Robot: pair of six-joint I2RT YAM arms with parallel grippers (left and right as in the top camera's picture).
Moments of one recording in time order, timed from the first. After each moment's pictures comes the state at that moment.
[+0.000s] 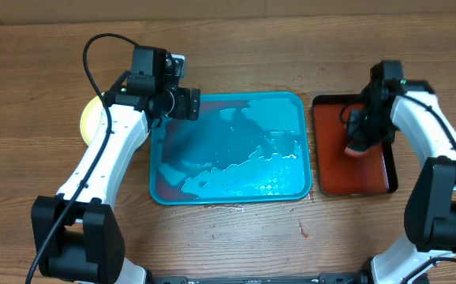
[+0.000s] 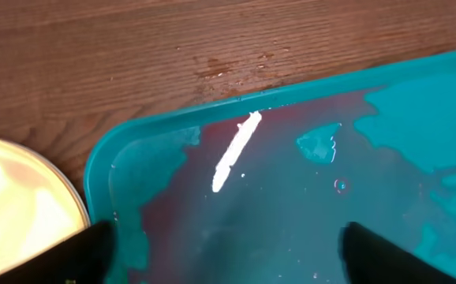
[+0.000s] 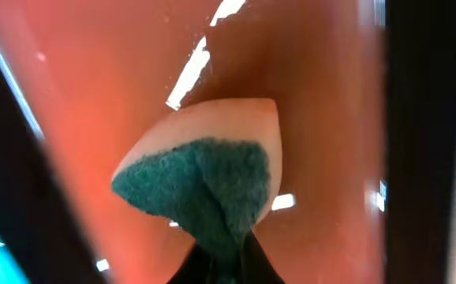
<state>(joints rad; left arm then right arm) -0.16 1.71 1.34 -0.66 0.12 -0.02 -0.06 1.85 1.30 -0.95 -0.02 0.13</state>
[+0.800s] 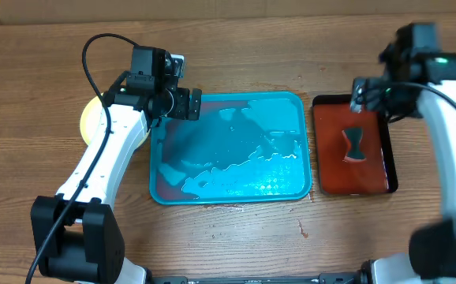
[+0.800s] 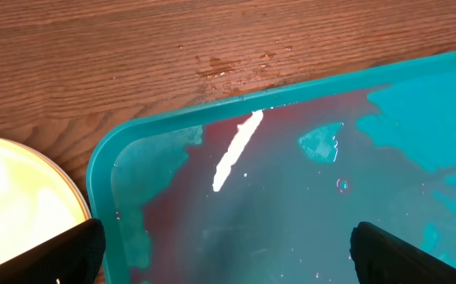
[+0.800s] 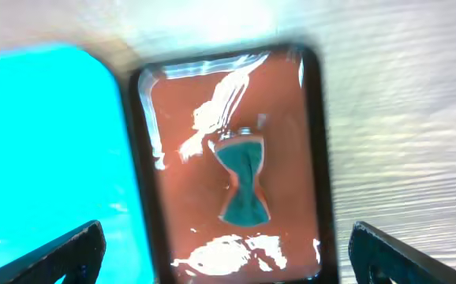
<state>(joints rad) -0.16 1.71 1.34 -0.66 0.12 -0.02 -0.04 1.66 1.68 -1.25 -0.02 0.09</state>
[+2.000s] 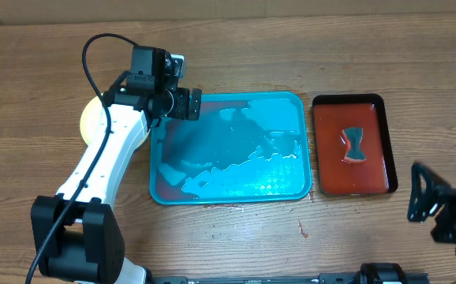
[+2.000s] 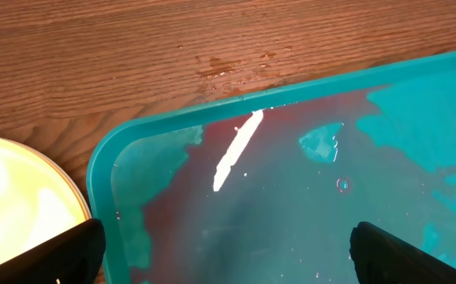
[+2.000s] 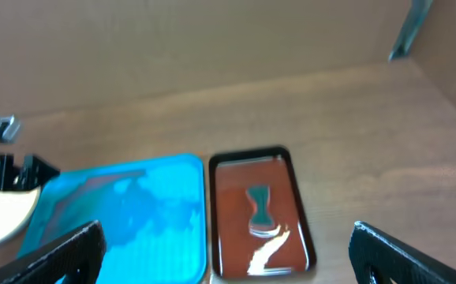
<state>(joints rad) -0.16 1.71 1.34 -0.66 0.12 -0.02 0.00 0.83 1.77 -1.43 -0.01 0.15</state>
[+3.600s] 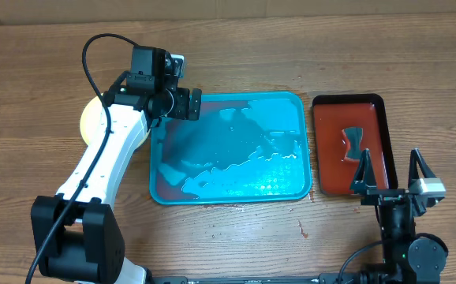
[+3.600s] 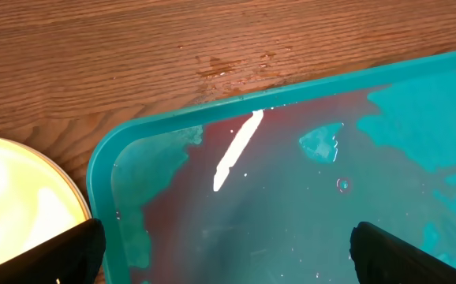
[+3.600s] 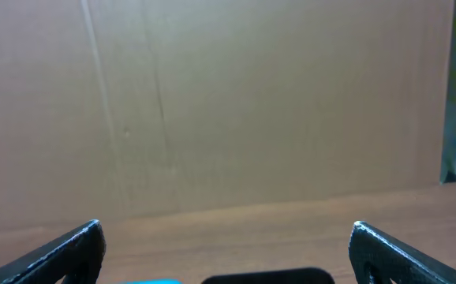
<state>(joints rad) -0.16 1.71 1.34 -0.66 0.12 -0.02 -0.01 0.01 0.12 0.07 -0.02 0.15</state>
